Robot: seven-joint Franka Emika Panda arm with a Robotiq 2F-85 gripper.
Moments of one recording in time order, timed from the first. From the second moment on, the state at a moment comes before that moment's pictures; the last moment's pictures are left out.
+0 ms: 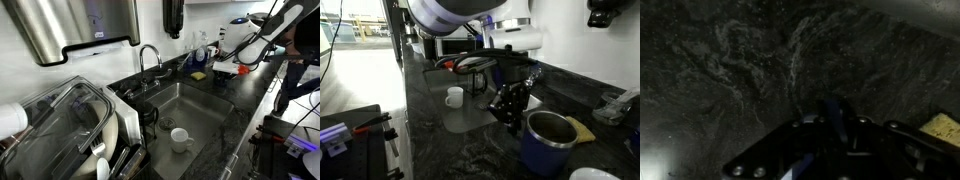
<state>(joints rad) -0.31 0.11 -0.18 -2.48 -0.47 2.75 1.33</state>
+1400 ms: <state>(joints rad) -0.13 0.33 -0.29 -2.20 -0.18 2.74 1.30</state>
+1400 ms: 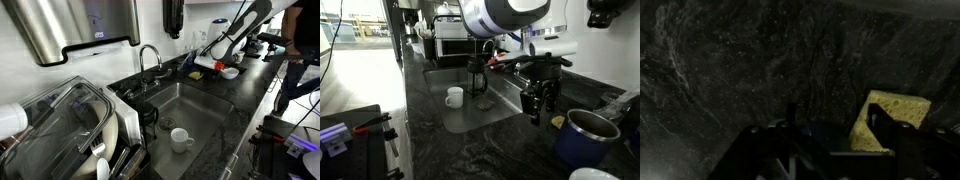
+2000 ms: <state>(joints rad) -0.08 0.14 -0.24 -2.29 -0.11 2.56 1.21</state>
